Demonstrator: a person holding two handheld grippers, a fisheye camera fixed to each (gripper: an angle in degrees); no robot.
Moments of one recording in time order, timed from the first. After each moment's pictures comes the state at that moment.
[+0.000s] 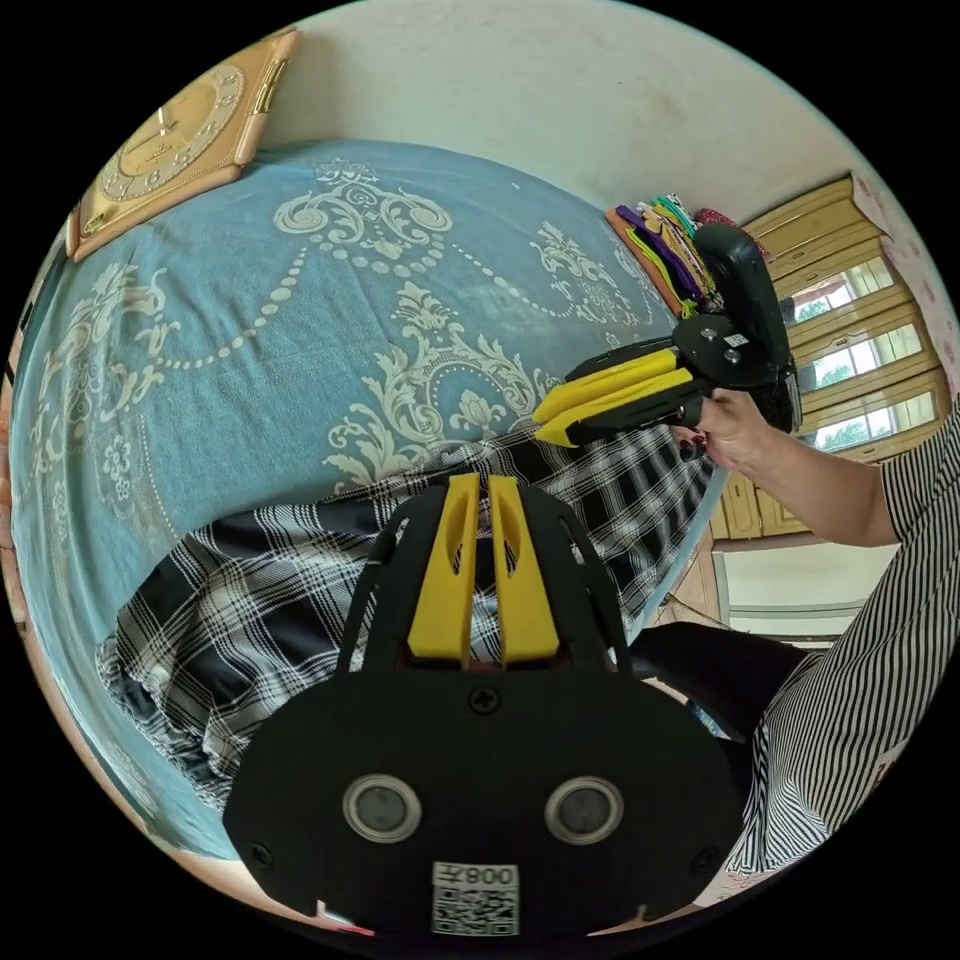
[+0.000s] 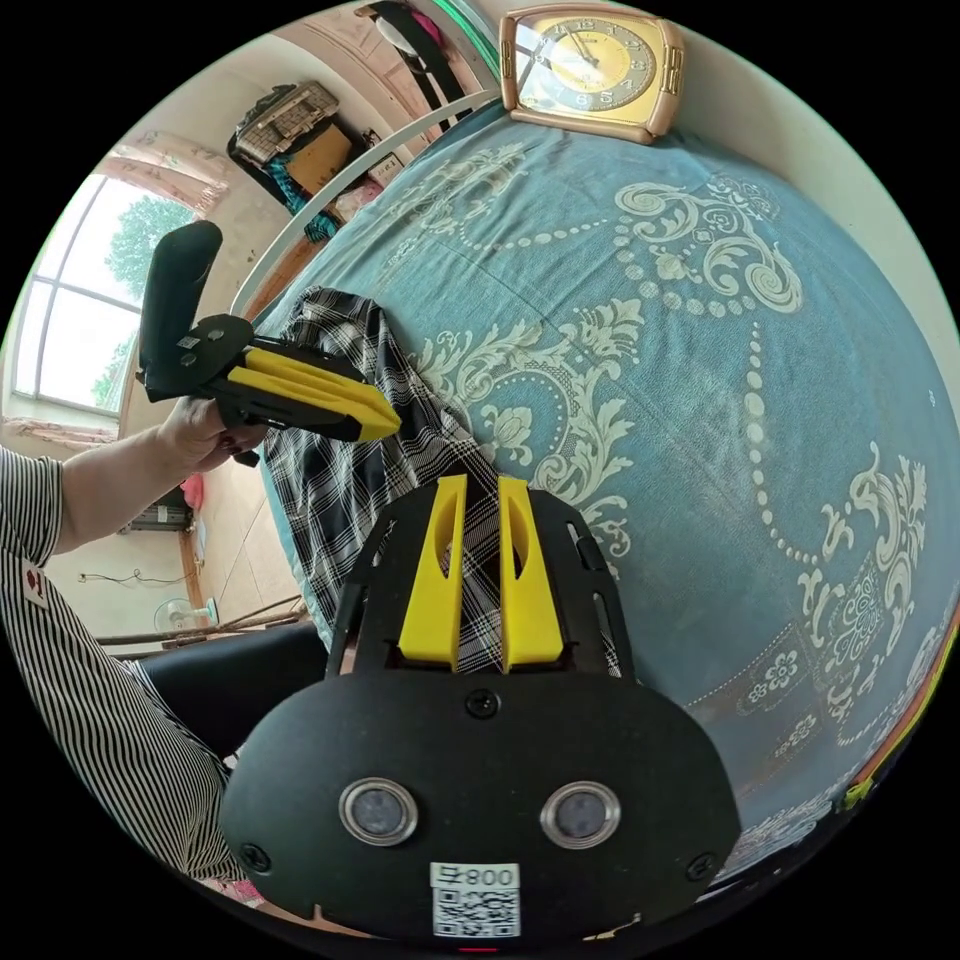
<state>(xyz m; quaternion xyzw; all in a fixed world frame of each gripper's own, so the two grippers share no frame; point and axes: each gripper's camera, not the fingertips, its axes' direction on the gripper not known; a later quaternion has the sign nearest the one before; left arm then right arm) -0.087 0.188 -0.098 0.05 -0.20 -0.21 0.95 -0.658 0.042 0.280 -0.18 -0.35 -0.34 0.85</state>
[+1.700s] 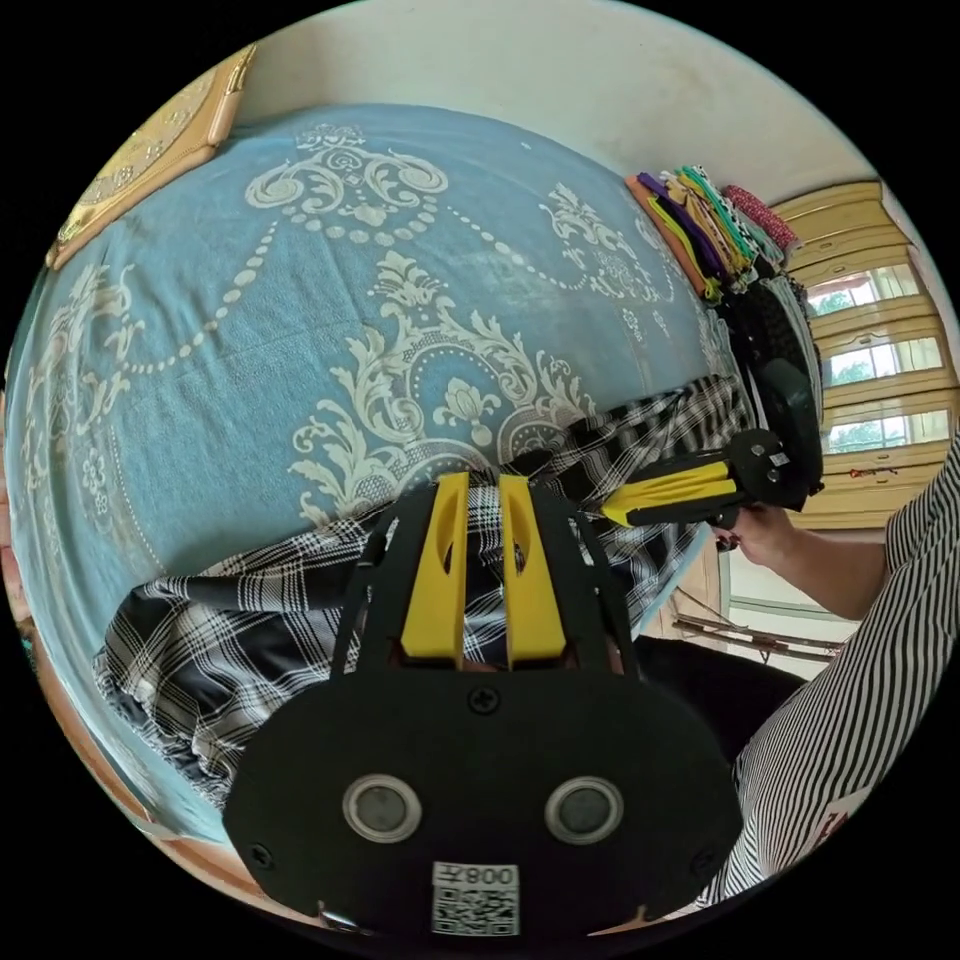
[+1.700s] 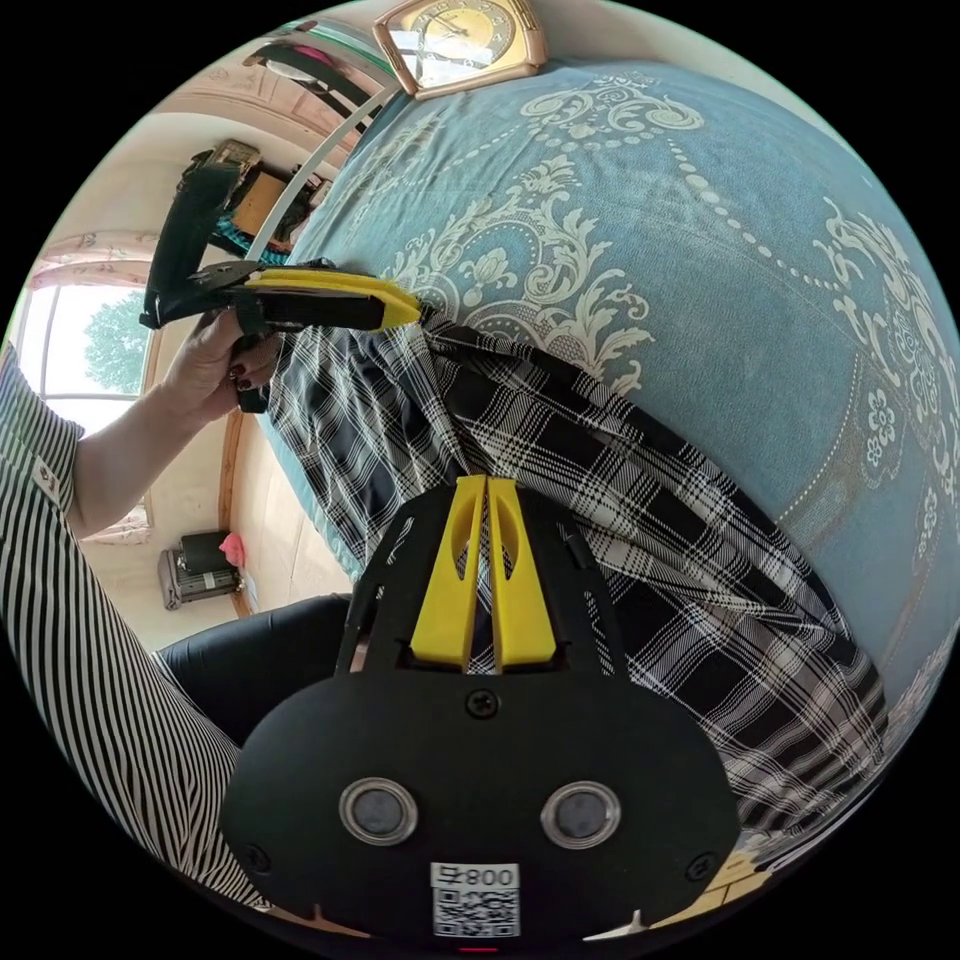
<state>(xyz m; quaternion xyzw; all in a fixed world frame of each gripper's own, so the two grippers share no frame) -0.081 0.117 -0.146 0.03 -0.19 -0.24 0.95 -0.660 0.020 0.333 -0.24 -0.37 -0.22 0.87</state>
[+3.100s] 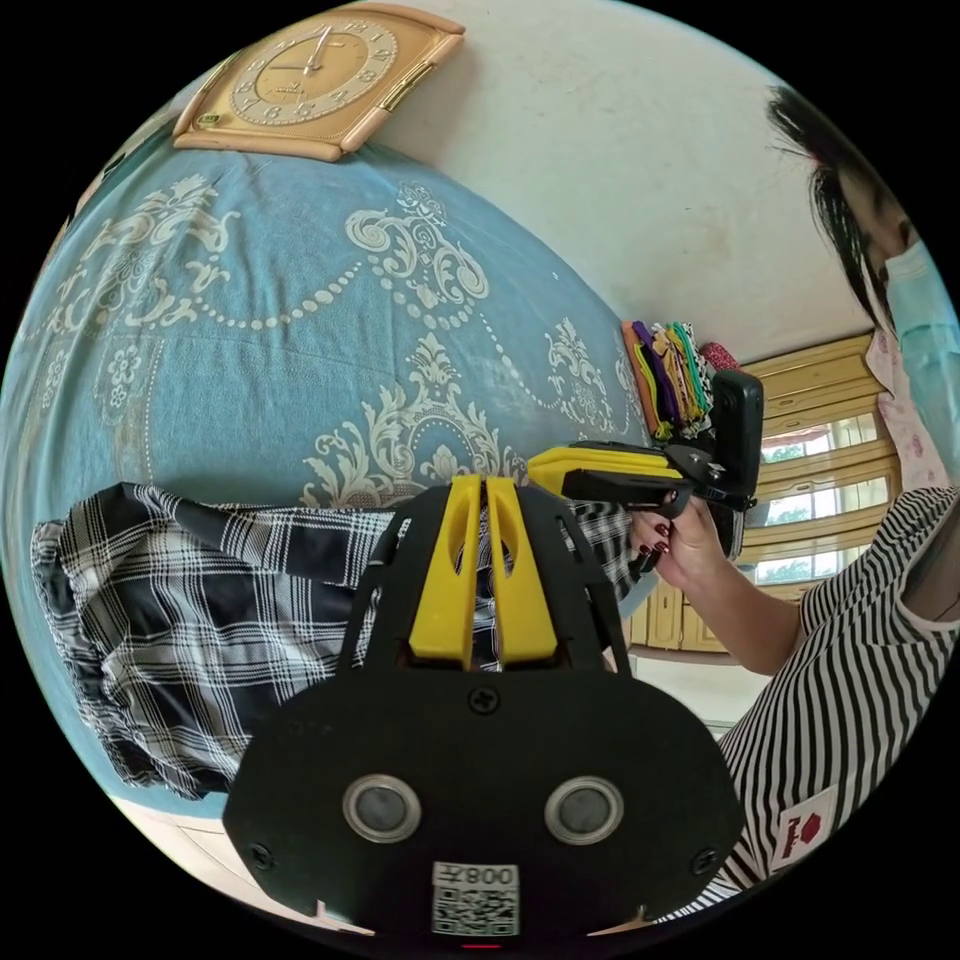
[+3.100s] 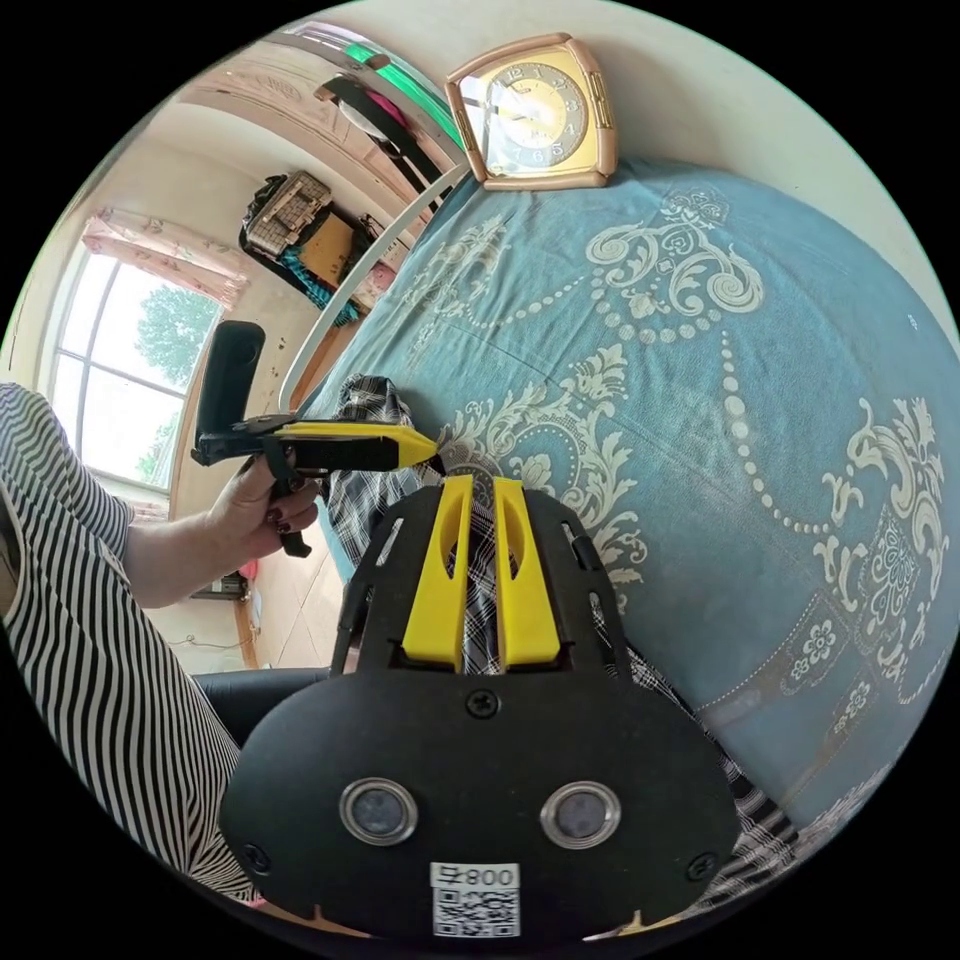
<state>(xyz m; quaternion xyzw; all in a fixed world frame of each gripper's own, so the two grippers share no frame) -0.048 0.230 -0.195 0.19 -0.13 -0.34 0.91 -0.669 -0.042 0.291 -0.15 -0.44 -0.24 0.85</state>
